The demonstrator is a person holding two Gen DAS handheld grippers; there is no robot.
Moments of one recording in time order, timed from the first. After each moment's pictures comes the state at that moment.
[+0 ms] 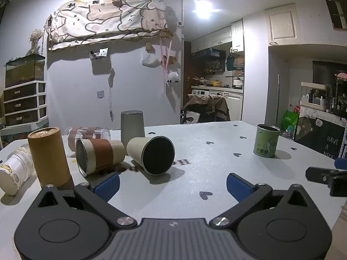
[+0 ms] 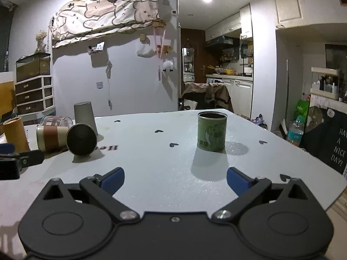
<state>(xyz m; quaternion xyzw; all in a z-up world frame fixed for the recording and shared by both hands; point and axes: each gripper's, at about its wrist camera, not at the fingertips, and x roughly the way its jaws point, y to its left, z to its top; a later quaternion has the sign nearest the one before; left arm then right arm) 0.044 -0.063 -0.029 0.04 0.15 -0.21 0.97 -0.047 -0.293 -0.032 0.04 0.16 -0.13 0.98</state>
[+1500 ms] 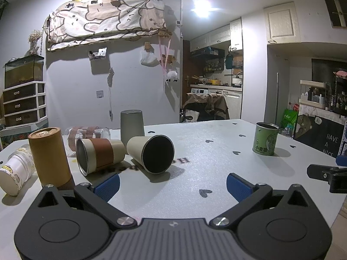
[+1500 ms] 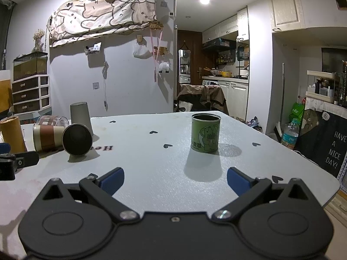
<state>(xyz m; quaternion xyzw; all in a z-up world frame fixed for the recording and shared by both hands) 0.042 -0.063 -0.028 0.04 0.16 -0.21 0.96 -0.049 -0.297 -0.035 0.03 0.16 -0.15 0.98</state>
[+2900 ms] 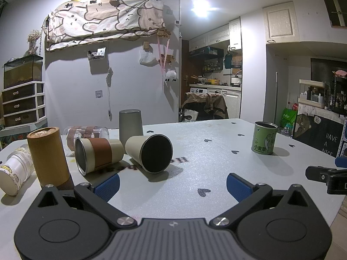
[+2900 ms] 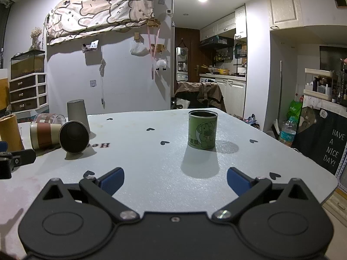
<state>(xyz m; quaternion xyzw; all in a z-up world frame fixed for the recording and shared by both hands) 0.041 -0.064 -0.028 0.04 0.16 -0.21 0.96 -0.052 -0.299 -0.039 0.03 0.17 -0.15 0.97</state>
